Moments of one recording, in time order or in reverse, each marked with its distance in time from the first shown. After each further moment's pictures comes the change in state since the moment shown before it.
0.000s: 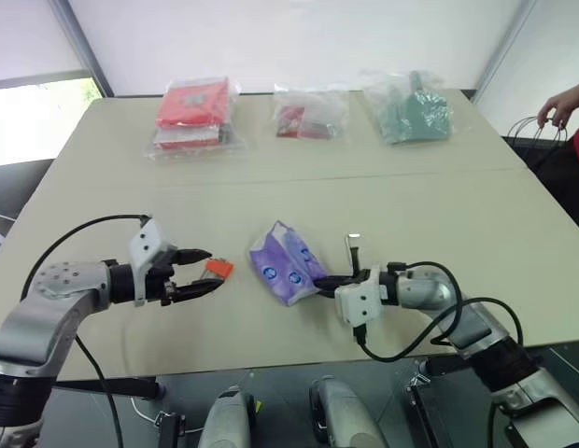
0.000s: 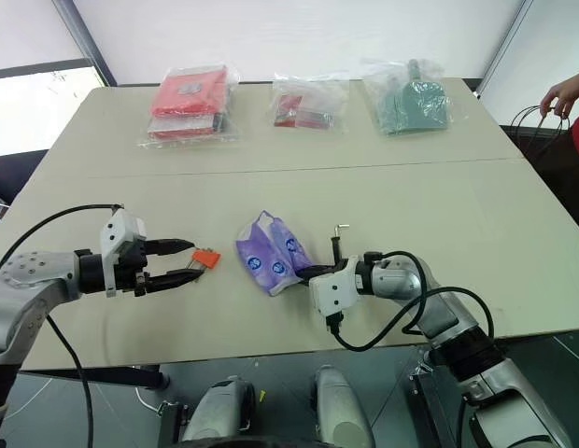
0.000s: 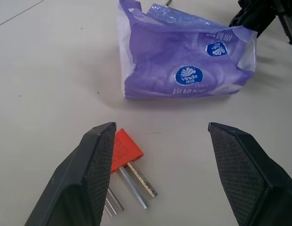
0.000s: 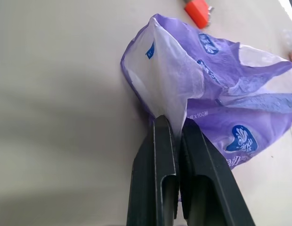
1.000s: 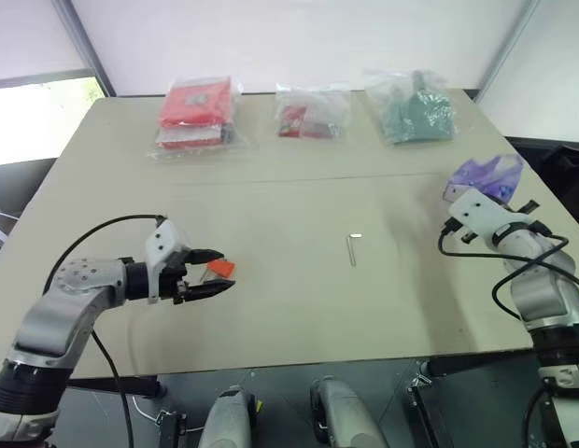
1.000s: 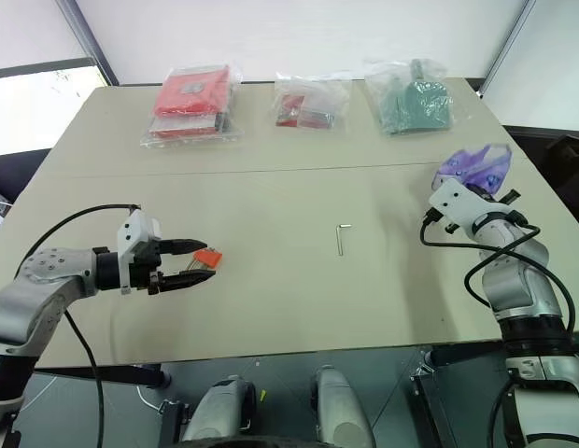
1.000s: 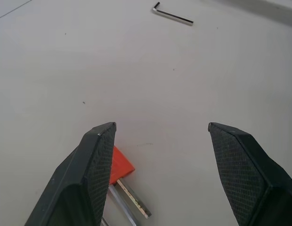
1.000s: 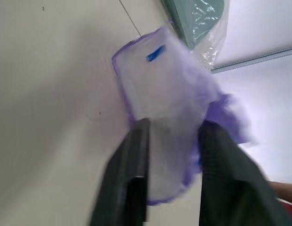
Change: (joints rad) left arm -0.046 -0.035 -0.074 0.042 0.021 -0.039 -0.020; right arm -0.036 -0.137 -0.395 0.162 -0.233 0.719 -0.497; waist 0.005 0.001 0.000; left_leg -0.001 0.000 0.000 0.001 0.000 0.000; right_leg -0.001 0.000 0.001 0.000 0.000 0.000
